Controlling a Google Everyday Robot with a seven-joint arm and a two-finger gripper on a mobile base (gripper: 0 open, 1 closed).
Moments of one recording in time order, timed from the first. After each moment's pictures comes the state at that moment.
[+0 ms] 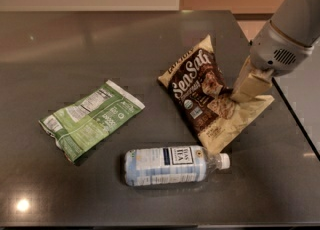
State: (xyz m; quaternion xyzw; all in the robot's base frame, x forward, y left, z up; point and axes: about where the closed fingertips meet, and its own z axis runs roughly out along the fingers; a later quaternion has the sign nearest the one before) arm 0.470 -0.173 0.910 -0.58 0.80 0.11 0.11
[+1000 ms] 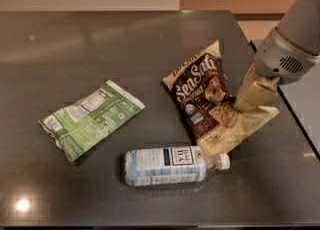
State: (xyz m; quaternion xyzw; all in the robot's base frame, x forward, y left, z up) arm 0.448 -0.176 0.906 -0.57 0.80 0.13 0.10
